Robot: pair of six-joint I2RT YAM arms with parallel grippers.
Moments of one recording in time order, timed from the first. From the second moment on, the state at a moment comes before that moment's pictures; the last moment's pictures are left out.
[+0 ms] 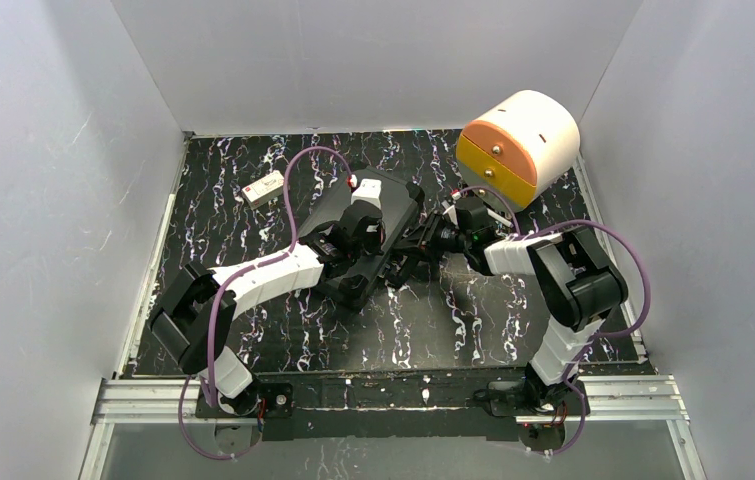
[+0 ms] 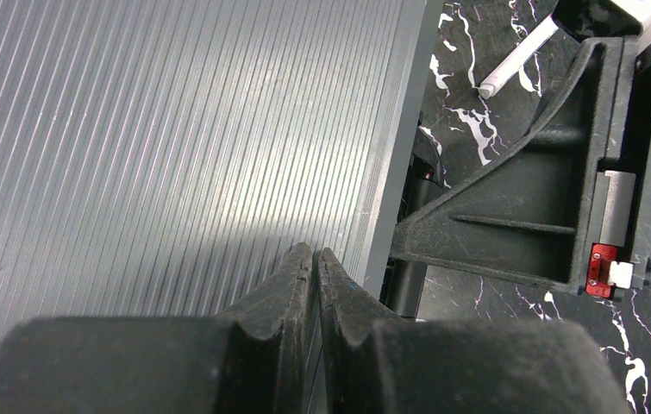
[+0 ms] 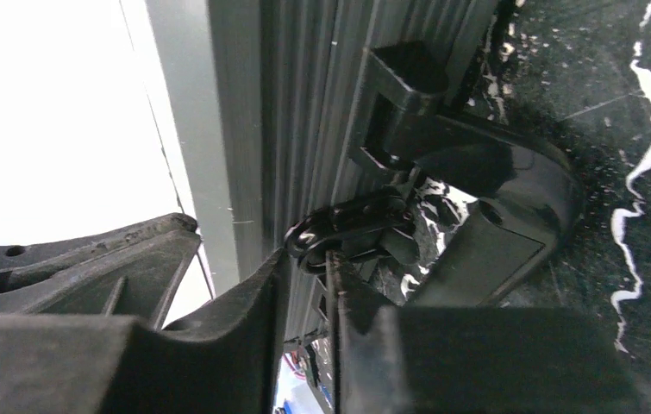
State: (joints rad) left arm -0.79 1.58 1.00 -0.10 -0.33 -0.42; right arm 0.46 1.77 0.77 0.45 -0.60 1.13
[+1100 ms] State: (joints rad) left arm -0.79 1.54 0.98 -0.13 -0.37 -0.45; right arm 0.48 1.70 0.64 0.74 -0.50 1.17
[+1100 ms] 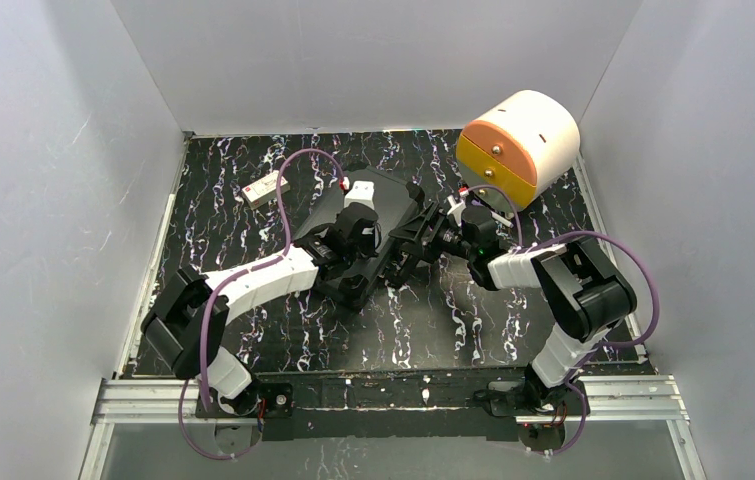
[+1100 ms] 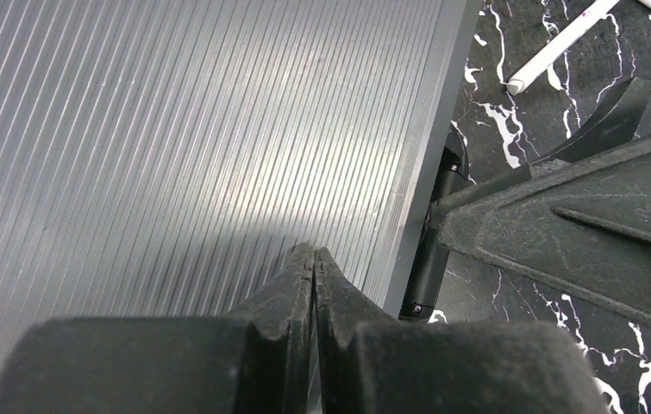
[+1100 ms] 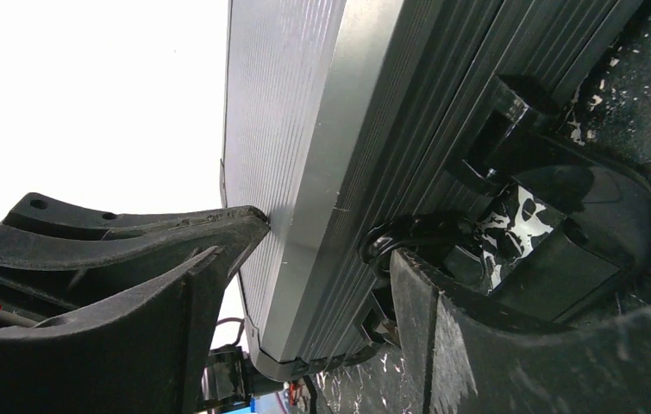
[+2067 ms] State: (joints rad) left arm -0.78 1.50 0.93 -0.13 -0.39 -0.48; right arm 0.50 1.72 0.91 0.17 -0.45 1.10
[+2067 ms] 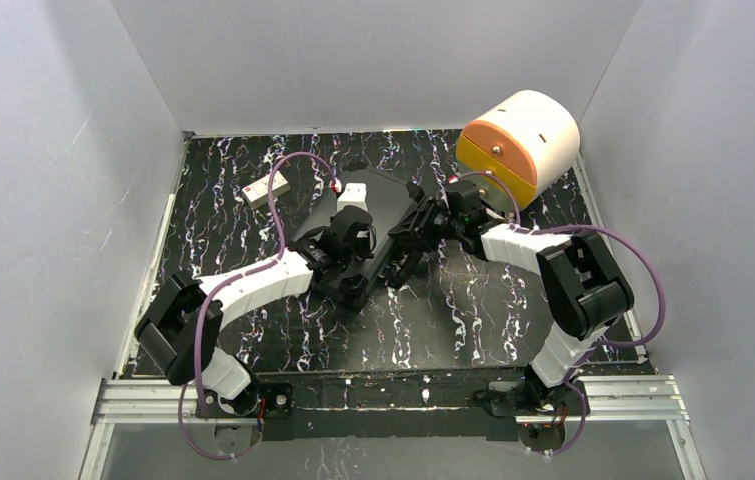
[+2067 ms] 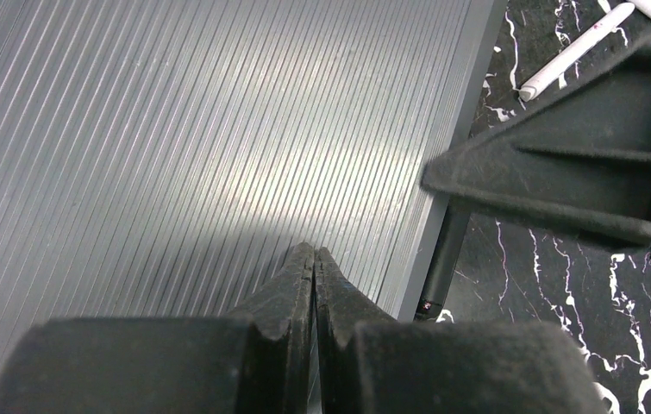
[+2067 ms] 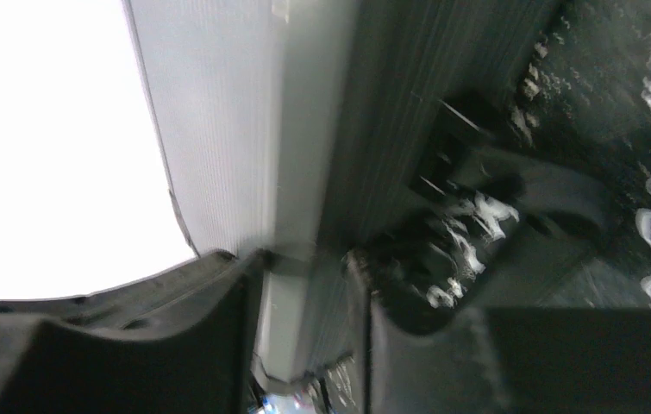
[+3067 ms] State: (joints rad) left arm -0.77 1.50 1.00 -0.26 -0.38 -0.44; right arm 0.57 1.54 0.91 0.00 -0.22 0.99
